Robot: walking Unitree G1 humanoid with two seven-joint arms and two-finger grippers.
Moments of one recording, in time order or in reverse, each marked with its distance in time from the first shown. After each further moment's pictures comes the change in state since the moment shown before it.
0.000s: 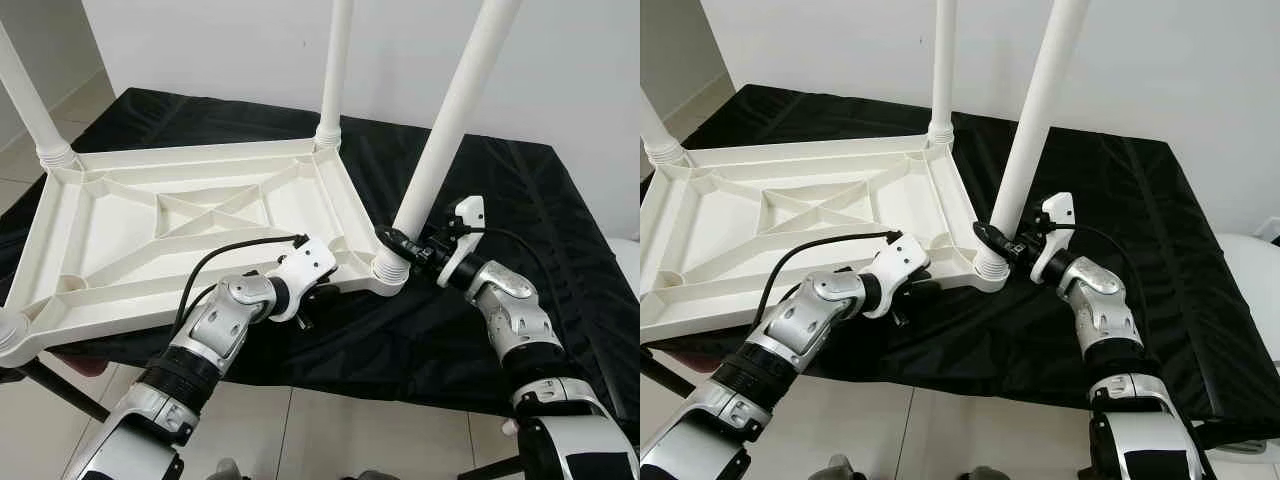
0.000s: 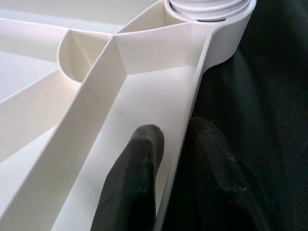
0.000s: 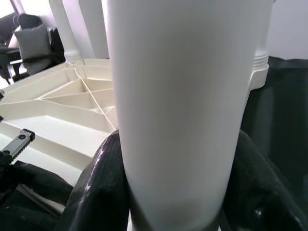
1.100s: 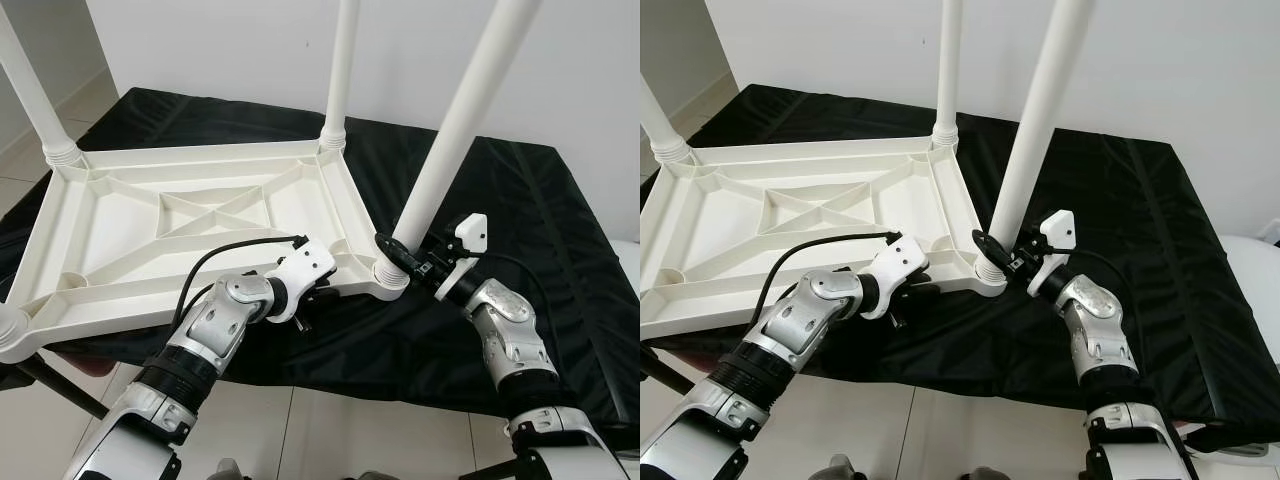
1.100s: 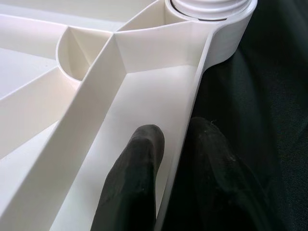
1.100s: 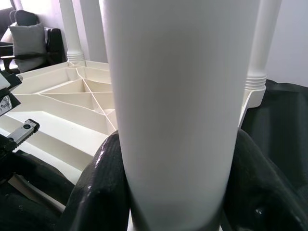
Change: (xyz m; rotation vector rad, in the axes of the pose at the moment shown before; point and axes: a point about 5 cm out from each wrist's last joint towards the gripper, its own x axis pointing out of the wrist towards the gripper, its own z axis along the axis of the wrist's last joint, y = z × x) left arm -0.001 0.000 0.000 -0.005 0.008 -0.010; right arm -0.007 0.016 -0.006 -0.108 -0.053 -0.004
